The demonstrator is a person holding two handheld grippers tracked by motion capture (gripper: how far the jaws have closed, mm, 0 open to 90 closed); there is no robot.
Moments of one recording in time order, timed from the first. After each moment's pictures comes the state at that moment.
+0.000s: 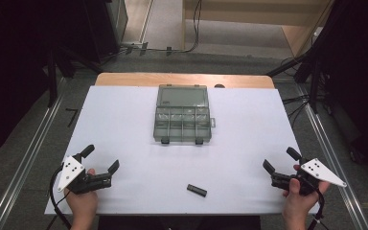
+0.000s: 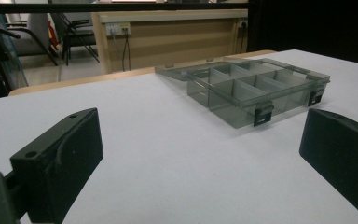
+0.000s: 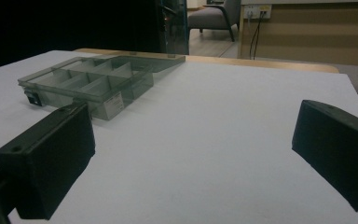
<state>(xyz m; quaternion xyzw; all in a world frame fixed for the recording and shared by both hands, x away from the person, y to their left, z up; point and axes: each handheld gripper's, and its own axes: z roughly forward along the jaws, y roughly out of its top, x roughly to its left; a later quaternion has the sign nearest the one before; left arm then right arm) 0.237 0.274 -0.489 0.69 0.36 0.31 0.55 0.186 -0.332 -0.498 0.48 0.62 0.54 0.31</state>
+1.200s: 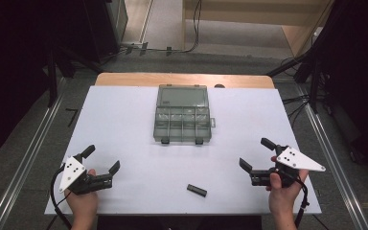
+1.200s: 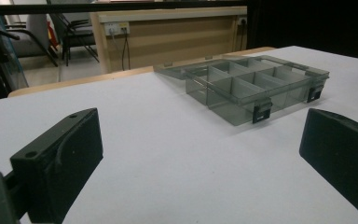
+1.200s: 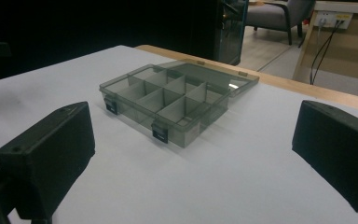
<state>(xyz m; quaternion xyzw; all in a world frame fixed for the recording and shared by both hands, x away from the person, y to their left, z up) 0.236 0.271 -0.489 0.69 0.35 0.31 0.55 0.202 -0.268 -0.449 0.39 0.69 0.55 0.26</state>
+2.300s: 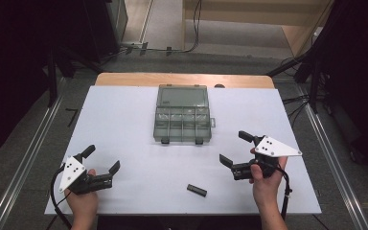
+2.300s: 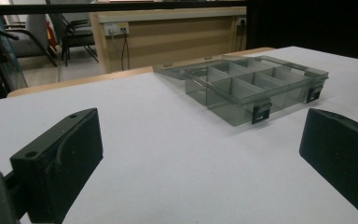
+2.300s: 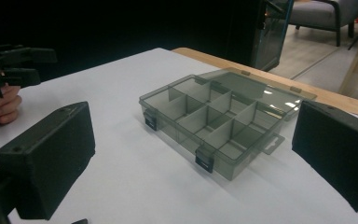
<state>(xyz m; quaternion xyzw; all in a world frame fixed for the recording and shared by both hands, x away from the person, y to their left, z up) 0.236 0.271 -0.489 0.69 0.35 0.31 0.55 0.228 -0.225 -0.435 0.34 0.72 0.57 0.21</state>
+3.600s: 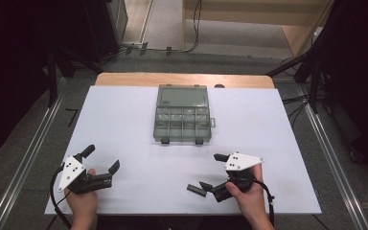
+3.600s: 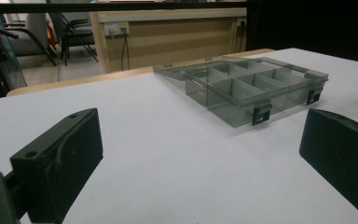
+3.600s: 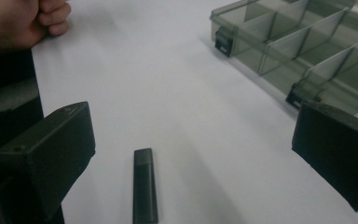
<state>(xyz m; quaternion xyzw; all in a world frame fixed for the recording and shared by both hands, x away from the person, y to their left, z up) 0.237 0.272 -0.489 0.69 0.36 0.31 0.55 0.217 -0.175 -0.474 0.29 0.82 0.48 0.11</state>
